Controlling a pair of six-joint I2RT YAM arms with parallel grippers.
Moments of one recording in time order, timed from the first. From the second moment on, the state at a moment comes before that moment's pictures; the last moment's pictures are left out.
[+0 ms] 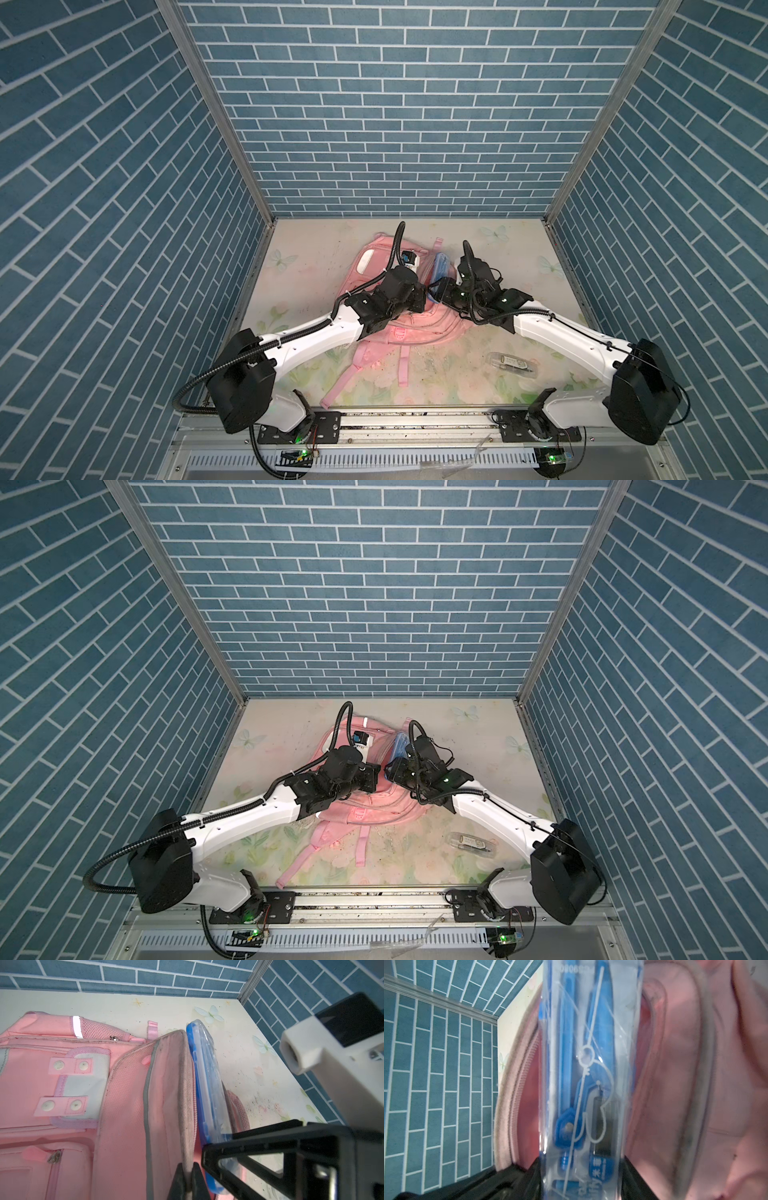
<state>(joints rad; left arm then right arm) -0.86 1.44 0.99 -0.12 -0.13 -0.52 0.73 1.36 0.92 -0.25 -0.10 1.01</state>
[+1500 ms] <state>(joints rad) -0.84 1.36 0.86 0.00 0.01 -0.31 0.63 1.14 0.81 -0.87 0.02 -0.43</state>
